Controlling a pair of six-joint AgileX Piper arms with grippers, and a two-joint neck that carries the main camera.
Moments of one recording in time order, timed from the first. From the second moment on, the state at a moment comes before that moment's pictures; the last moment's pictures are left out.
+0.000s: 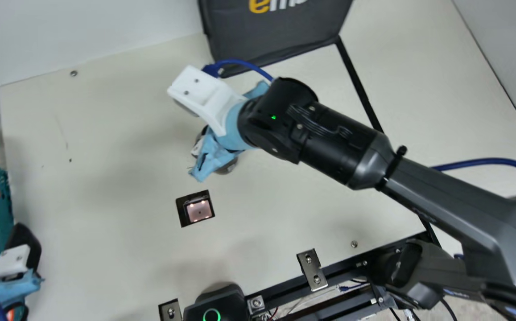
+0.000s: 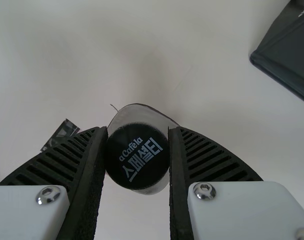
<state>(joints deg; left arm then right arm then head) 2.3 36.5 -33.2 -4.7 35.8 7.3 39.9 87.3 -78.4 -2.6 52.7 2.0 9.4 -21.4</state>
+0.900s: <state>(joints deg) 2.3 36.5 -33.2 -4.7 35.8 7.3 32.4 85.5 -82.0 -3.5 54.8 0.9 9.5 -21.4</state>
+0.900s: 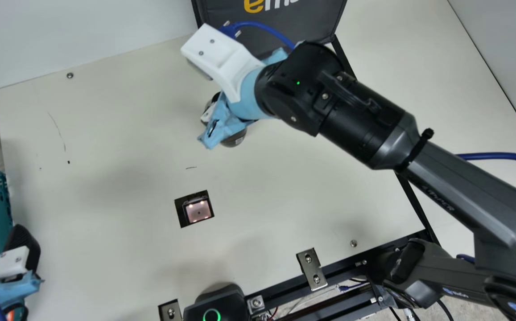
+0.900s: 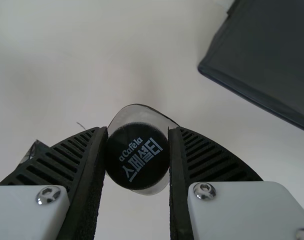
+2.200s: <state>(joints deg) 2.3 36.5 -33.2 -4.7 35.8 7.3 -8.3 77.6 -73.8 6.6 54.9 -13.6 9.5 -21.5</state>
